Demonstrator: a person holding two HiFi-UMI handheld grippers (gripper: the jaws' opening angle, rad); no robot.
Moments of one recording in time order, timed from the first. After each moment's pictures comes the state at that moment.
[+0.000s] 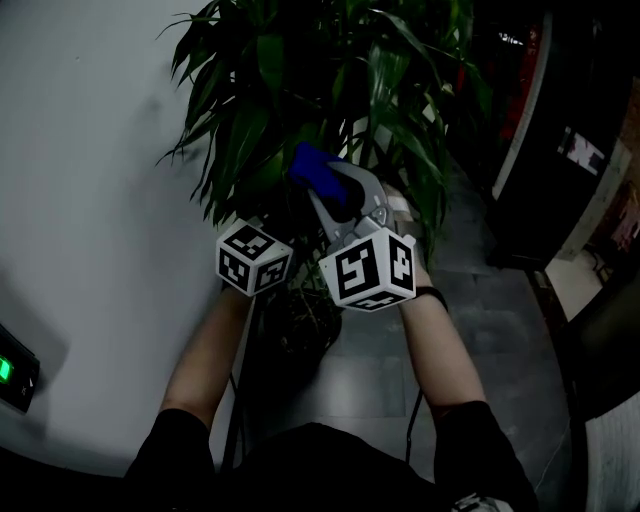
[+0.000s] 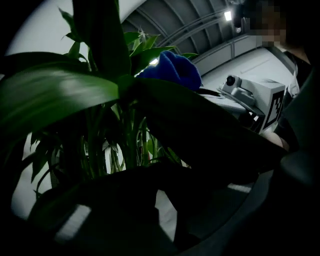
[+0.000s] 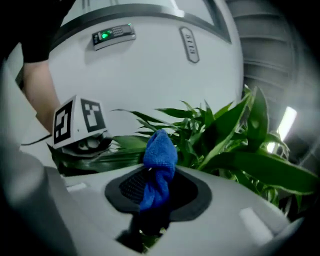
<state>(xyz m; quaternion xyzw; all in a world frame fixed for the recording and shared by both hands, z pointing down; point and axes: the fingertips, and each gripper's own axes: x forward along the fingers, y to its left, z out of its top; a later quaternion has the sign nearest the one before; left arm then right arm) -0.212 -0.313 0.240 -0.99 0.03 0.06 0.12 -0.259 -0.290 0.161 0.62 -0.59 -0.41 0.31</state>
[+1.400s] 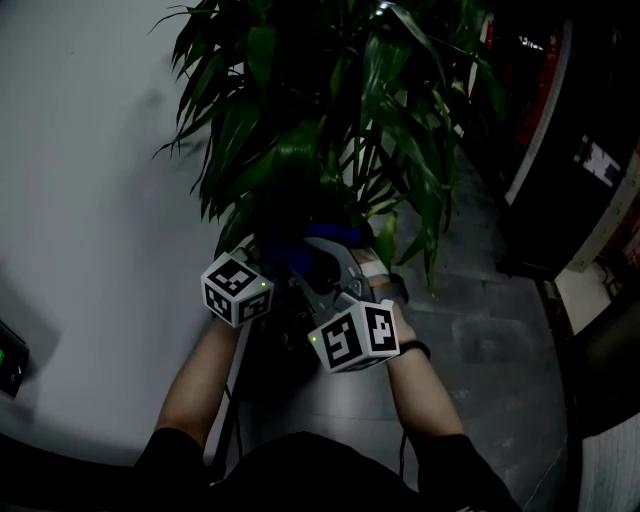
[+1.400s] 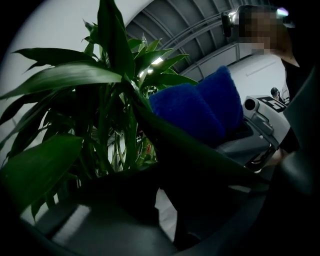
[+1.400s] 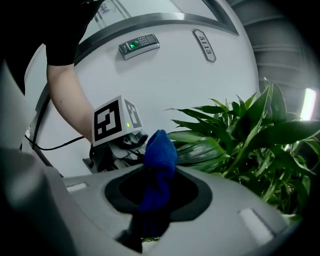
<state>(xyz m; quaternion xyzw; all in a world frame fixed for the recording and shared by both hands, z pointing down) -0.230 -0.307 0.291 -0.99 0.05 0.07 0.09 -0.292 -0.267 0.271 0.54 -0.68 -0.37 0.34</state>
